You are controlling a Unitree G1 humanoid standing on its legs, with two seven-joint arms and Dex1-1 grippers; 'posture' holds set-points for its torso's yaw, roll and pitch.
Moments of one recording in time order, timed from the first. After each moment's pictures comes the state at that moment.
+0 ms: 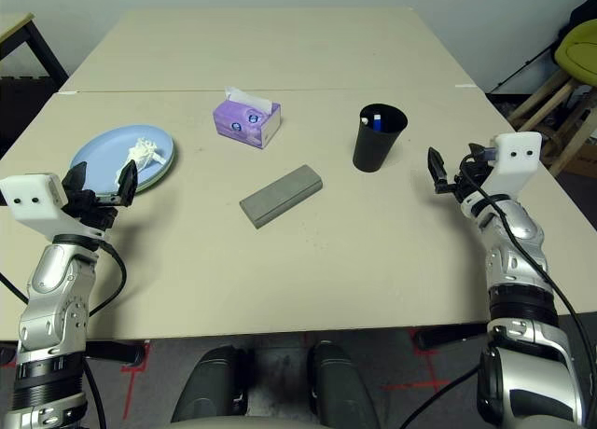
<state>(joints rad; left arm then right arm) -0.09 0.31 0.34 -0.10 -0.26 0.04 -0.17 -0.50 -0.49 -0.32 0.72 0.23 -0.14 0.35</state>
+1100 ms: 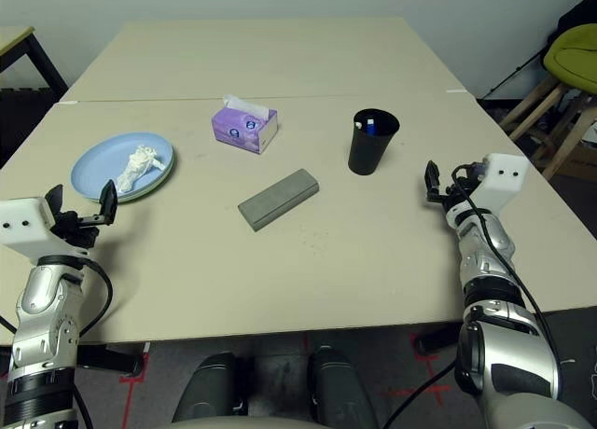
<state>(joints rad) -0.03 0.33 0.39 -0.02 -0.24 -0.04 -0.16 -0.56 -0.43 -0.37 0.98 0.28 -0.33 0.37</state>
